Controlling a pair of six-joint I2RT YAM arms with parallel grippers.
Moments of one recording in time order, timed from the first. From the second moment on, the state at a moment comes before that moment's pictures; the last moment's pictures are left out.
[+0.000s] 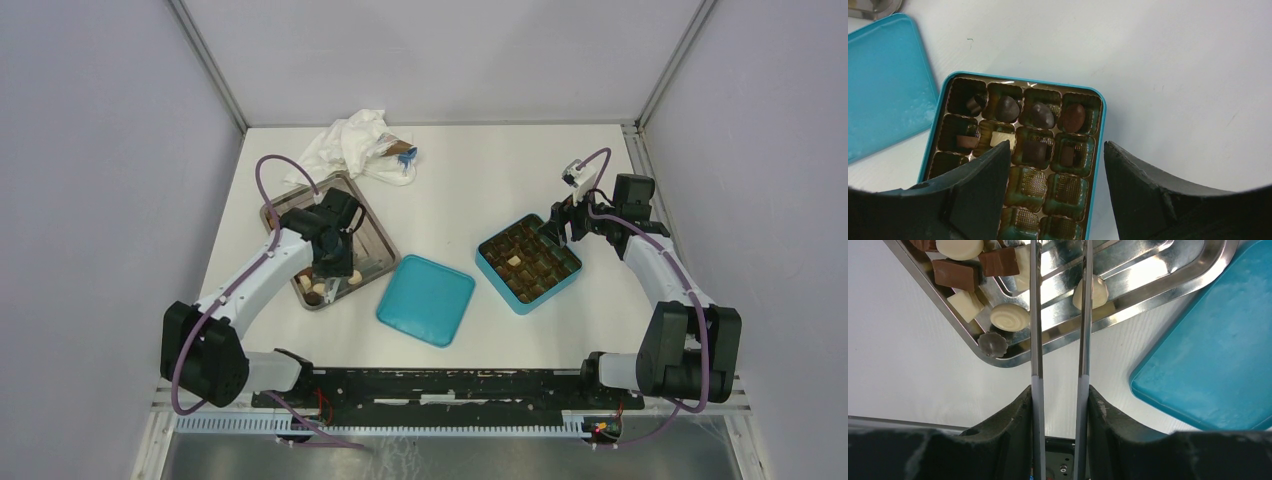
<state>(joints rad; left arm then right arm) -0.41 1.32 1.02 -1.00 -0.22 -0.44 -0.12 1.32 0.84 -0.25 -0.77 -0.47</state>
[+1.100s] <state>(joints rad) -0.48 0.94 0.94 -0.70 0.19 -0.44 -0.12 1.33 0.84 -0.28 -0.60 -0.58</state>
